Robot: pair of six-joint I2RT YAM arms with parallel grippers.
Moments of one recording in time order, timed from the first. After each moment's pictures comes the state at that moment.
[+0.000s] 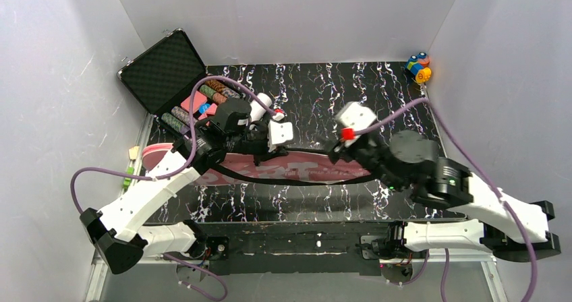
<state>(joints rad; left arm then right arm) -0.77 1.16 1.26 -0.65 0.54 0.54 1.34 0.93 1.34 -0.47 0.55 -0.31</state>
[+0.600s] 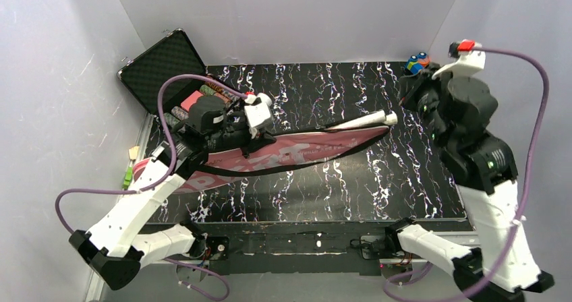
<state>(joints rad) -0.65 1.07 1.22 -0.55 0.54 0.35 0.58 0.94 1.59 -0.75 0.50 0.29</state>
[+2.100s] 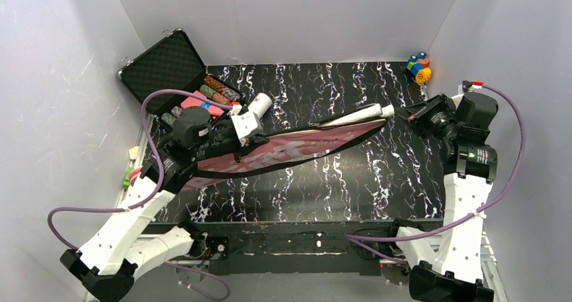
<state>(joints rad) -0.62 0.91 1.12 -0.47 0.52 0.37 -0.21 0.91 1.24 -0.78 -0.48 0.83</state>
